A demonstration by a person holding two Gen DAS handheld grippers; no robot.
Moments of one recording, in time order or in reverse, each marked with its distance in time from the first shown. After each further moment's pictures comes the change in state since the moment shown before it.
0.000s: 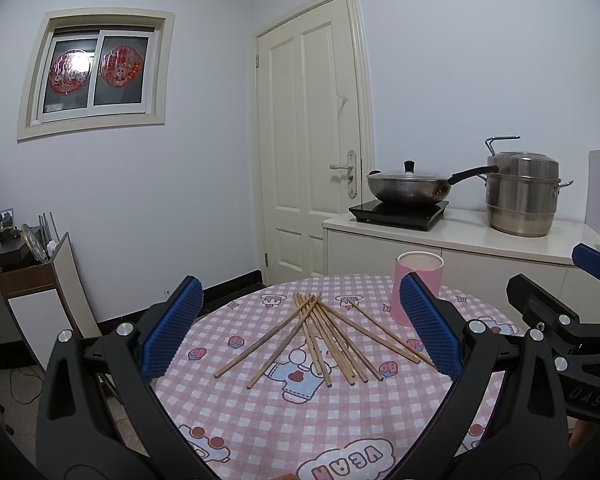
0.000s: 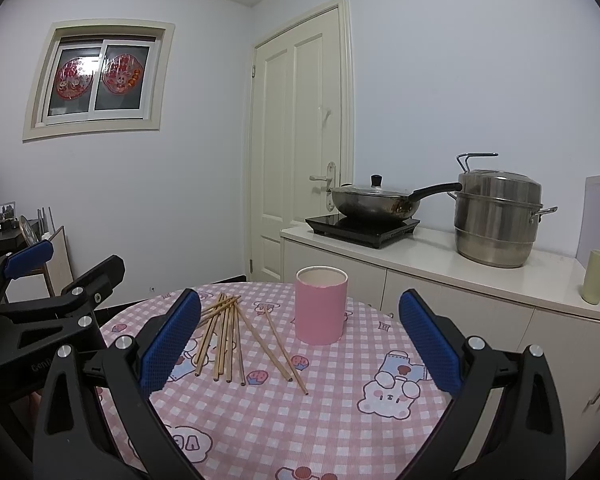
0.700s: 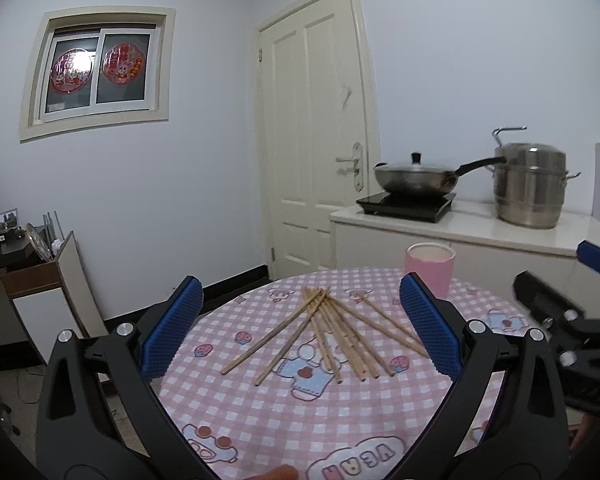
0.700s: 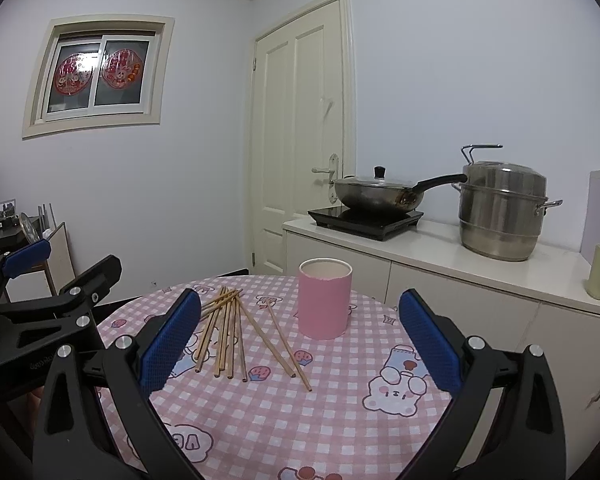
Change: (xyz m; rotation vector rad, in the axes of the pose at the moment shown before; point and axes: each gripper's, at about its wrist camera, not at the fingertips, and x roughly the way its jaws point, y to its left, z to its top) left arm 0.012 0.001 -0.003 0.018 0.037 0.034; right arm 0.015 -0.004 -0.002 0.009 0.032 0.018
